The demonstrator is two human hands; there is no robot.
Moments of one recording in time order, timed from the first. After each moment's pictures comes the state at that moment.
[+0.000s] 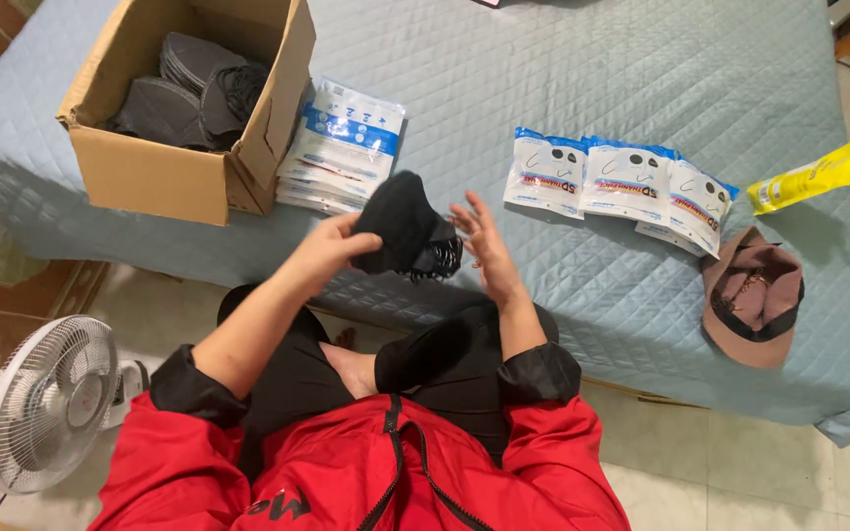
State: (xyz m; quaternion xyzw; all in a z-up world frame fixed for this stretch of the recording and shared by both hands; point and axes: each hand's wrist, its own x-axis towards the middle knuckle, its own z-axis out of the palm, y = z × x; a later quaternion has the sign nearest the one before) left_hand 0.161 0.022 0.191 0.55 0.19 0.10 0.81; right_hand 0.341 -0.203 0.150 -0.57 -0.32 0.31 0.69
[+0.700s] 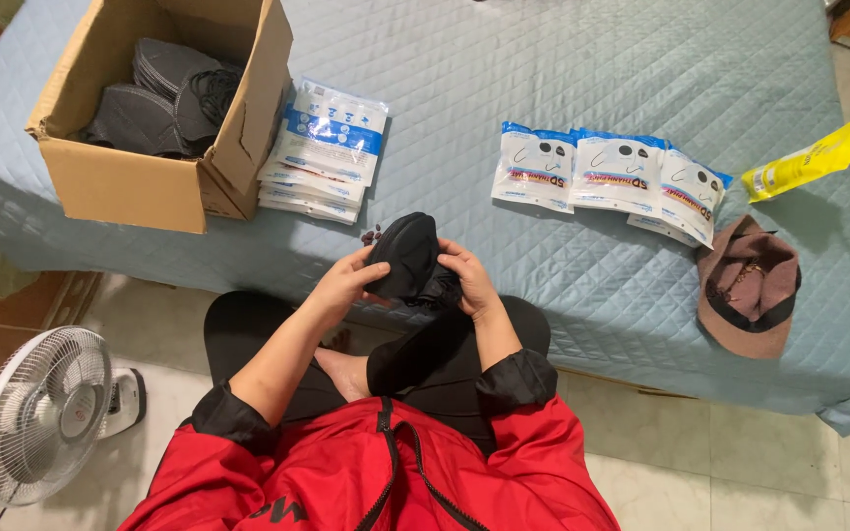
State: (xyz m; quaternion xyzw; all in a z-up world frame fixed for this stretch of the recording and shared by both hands) left_hand 0.167 -0.029 0.150 0.47 0.17 0.05 0.86; right_hand 0.342 -0.209 0.049 -0.40 -0.11 0.42 0.80
